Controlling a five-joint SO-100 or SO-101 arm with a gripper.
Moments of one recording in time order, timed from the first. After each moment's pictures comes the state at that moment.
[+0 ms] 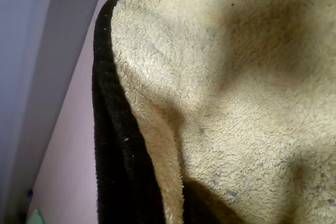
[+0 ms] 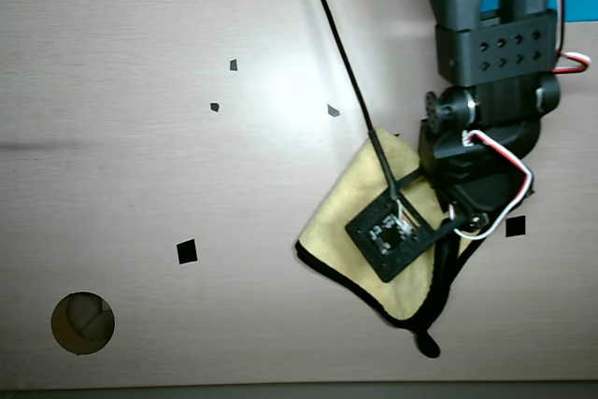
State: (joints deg) arm -15.3 81.9 89.6 32.7 -21.4
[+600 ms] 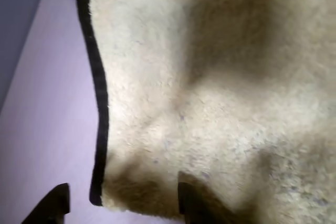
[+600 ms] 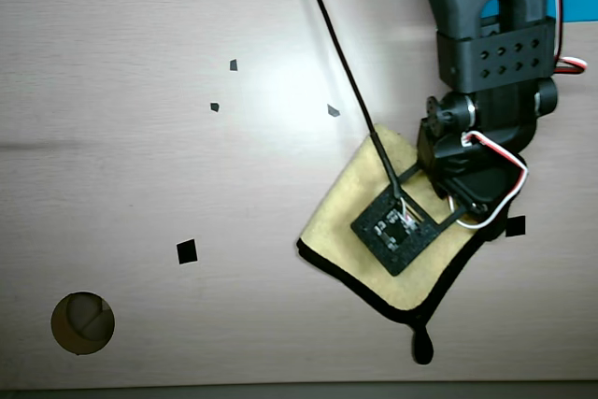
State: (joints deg) arm -15.5 79.5 89.5 38.7 -27.1
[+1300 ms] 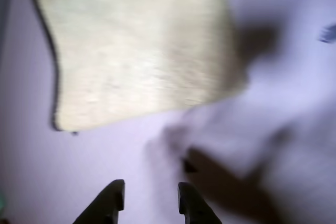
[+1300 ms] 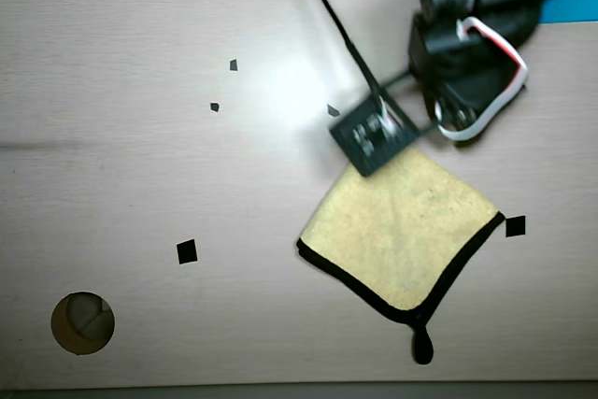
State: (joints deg) arm -15.2 114.7 121.6 45.8 -19.5
